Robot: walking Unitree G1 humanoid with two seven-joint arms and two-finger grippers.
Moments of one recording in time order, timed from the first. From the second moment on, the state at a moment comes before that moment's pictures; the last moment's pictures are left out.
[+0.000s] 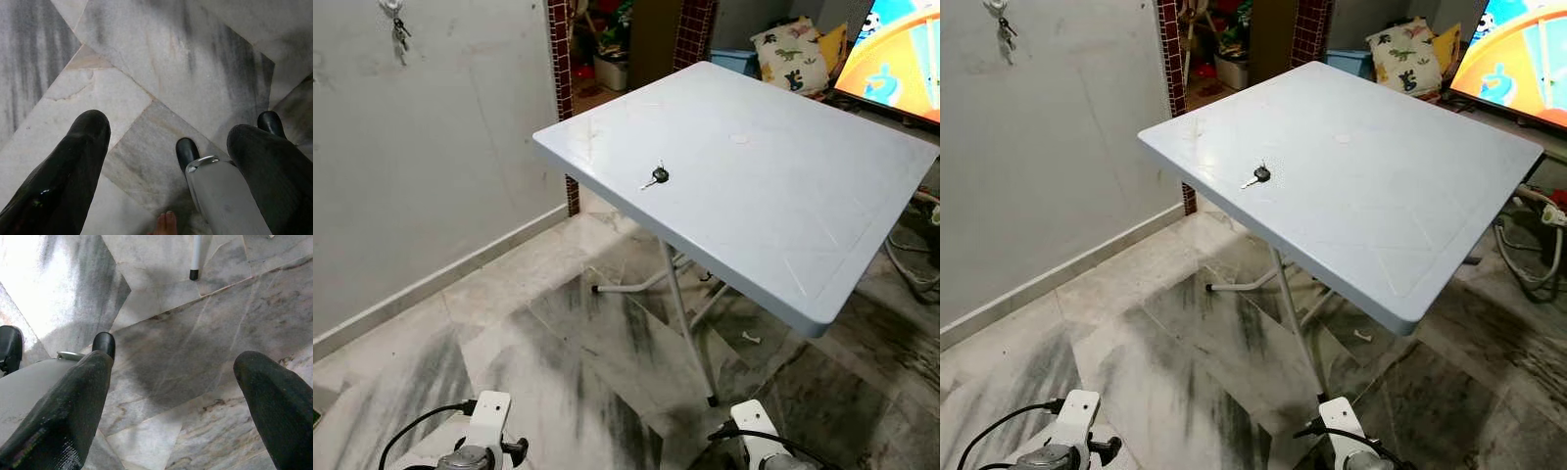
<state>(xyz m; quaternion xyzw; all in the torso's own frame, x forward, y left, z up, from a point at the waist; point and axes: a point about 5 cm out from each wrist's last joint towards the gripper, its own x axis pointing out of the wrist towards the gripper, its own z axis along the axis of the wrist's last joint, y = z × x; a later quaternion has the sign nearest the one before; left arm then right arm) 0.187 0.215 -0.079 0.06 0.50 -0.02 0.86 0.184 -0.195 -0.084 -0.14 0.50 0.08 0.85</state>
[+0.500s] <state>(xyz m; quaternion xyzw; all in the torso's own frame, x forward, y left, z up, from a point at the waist) 0.189 0.215 -0.078 0.06 0.50 -0.02 0.86 0.186 -0.196 -0.082 -0.14 0.50 0.08 0.85</state>
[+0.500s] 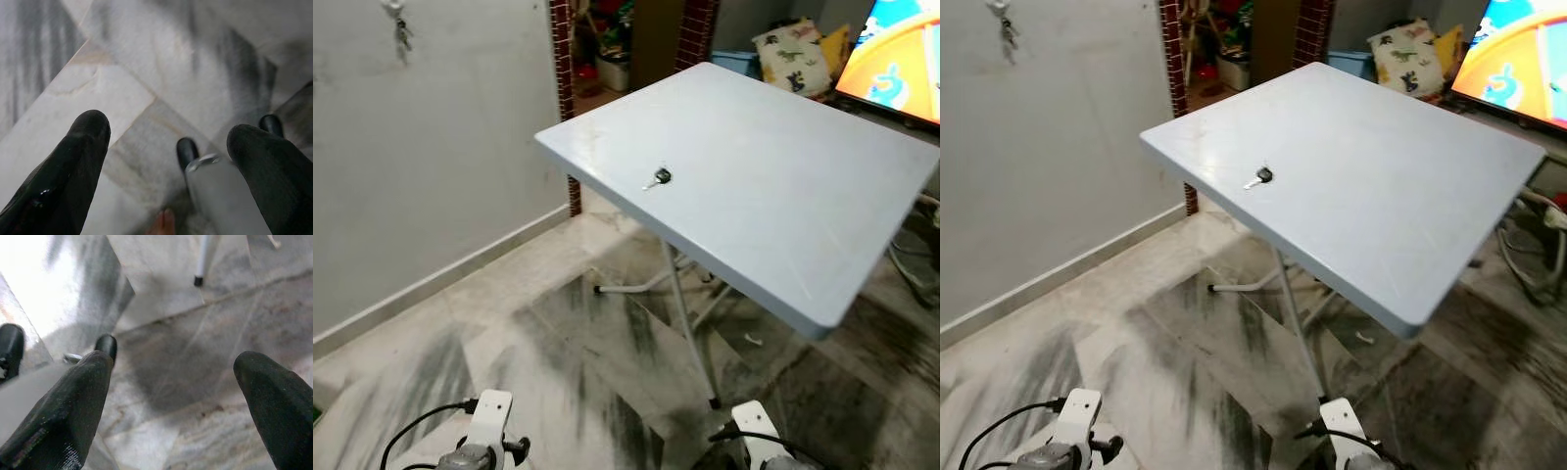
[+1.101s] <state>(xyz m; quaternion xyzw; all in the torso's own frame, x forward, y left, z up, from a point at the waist) 0.189 0.217 -0.078 0.06 0.50 -0.02 0.86 0.184 -0.194 -0.084 -0.13 0.50 0.08 0.85</state>
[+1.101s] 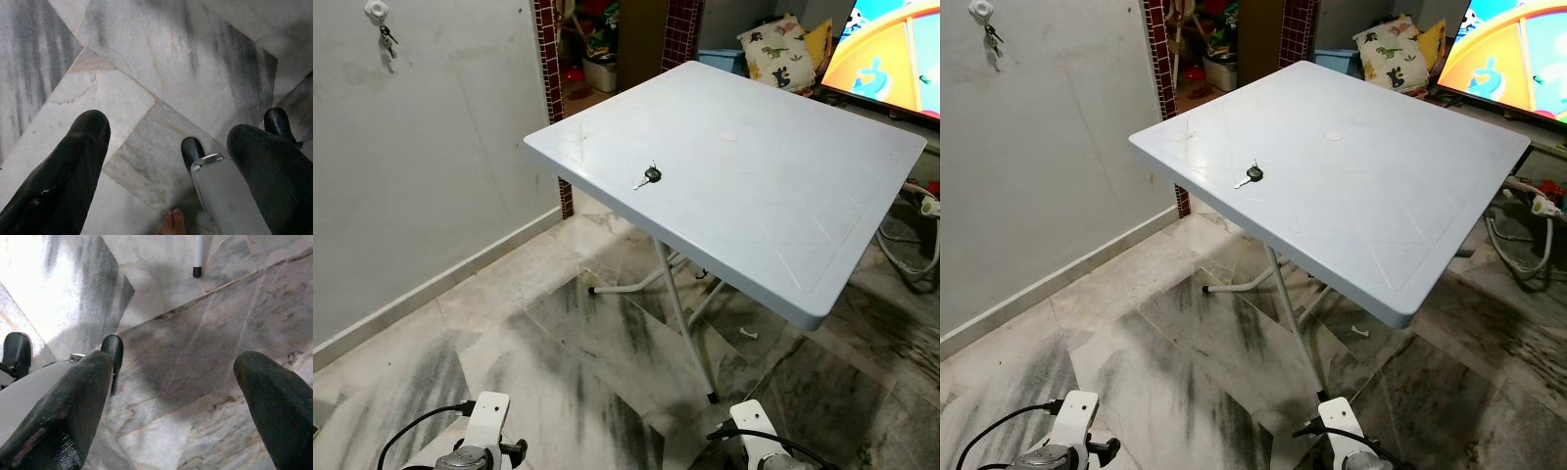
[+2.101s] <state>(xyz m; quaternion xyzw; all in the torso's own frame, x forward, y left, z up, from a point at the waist) 0.225 0.261 -0.038 0.12 0.33 0.11 0.93 0.206 -0.197 -0.066 -0.11 0.37 0.04 0.92</state>
